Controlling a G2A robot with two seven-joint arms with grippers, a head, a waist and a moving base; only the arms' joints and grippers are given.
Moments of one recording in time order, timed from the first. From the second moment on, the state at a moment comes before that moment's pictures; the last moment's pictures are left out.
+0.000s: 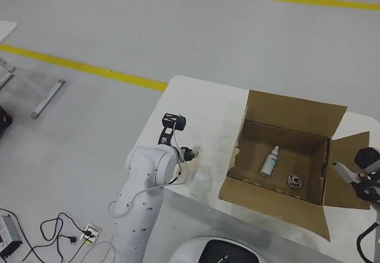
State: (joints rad) left arm 1.19 -1.50 -1.54 -1.99 1.51 0.03 -1.43; right arm -1.43 -1.00 1.65 -2.08 -0.59 -0.43 0.54
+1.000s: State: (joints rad) left arm 1.19 -1.50 -1.54 -1.99 1.51 0.03 -1.43; right arm -1.00 -1.10 0.99 -1.95 -1.21 0.26 0.98
